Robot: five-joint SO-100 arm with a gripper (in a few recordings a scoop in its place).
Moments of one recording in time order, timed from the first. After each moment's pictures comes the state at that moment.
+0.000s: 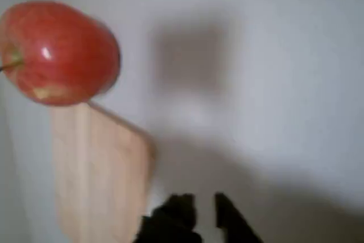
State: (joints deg) arm 1.8 188.4 168.0 75.4 -10.4
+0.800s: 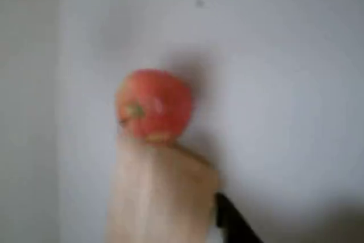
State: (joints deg) arm 10.9 149.2 131.0 69.2 -17.8
